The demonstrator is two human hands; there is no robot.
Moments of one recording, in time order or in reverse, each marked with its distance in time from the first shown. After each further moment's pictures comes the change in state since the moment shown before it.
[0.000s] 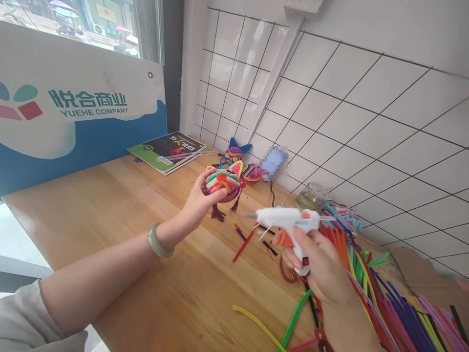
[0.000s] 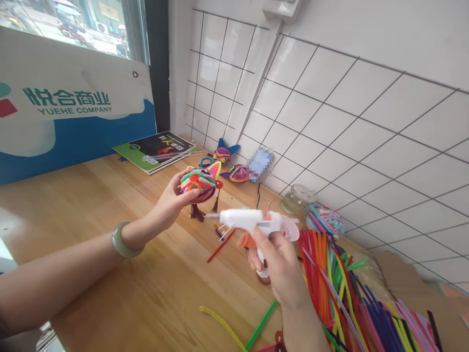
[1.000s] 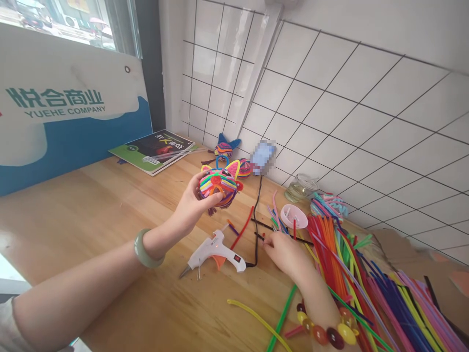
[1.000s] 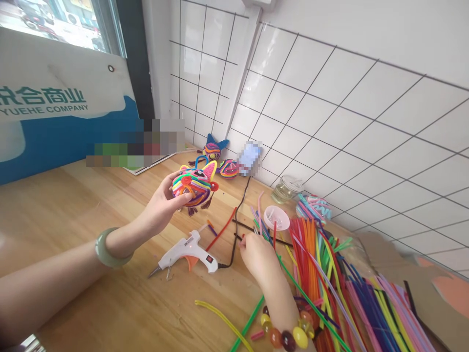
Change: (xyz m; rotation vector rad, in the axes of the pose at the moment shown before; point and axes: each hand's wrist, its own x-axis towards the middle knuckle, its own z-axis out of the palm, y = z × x) left_hand -0.014 0.004 0.010 0.054 -0.090 -0.049; right_hand 0.023 0.050 -0.017 -1.245 -0.103 0.140
